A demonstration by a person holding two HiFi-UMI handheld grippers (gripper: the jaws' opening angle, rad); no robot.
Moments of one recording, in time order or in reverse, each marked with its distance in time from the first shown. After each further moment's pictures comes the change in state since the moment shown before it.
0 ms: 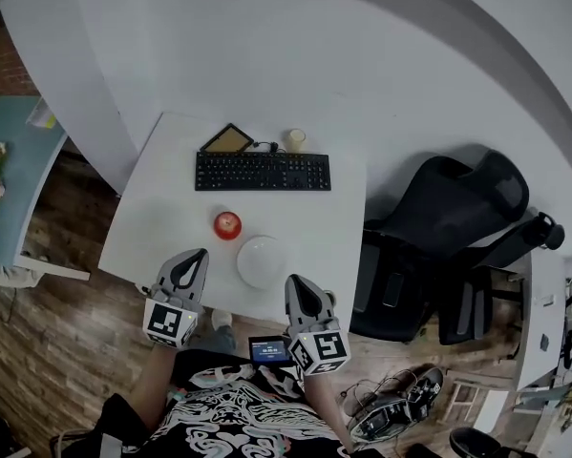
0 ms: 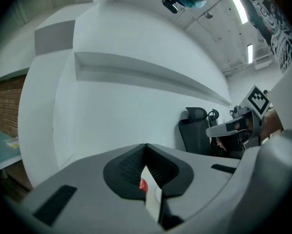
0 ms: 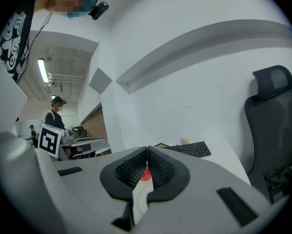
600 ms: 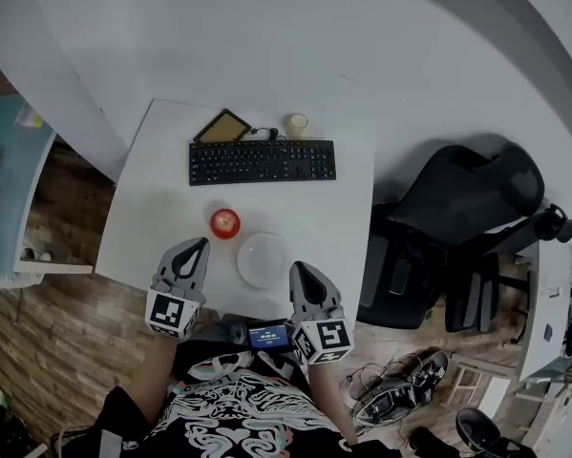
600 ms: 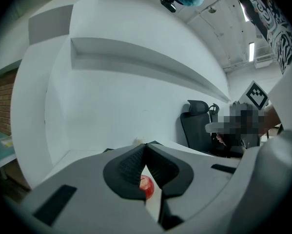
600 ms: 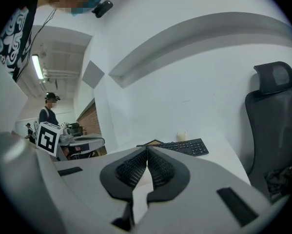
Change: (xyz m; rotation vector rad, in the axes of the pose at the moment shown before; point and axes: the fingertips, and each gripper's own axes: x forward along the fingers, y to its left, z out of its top) left arm 0.049 0.022 -0.031 0.004 0.064 -0.024; right arm 0.045 -0.035 -0.012 -0.002 0.048 -0.036
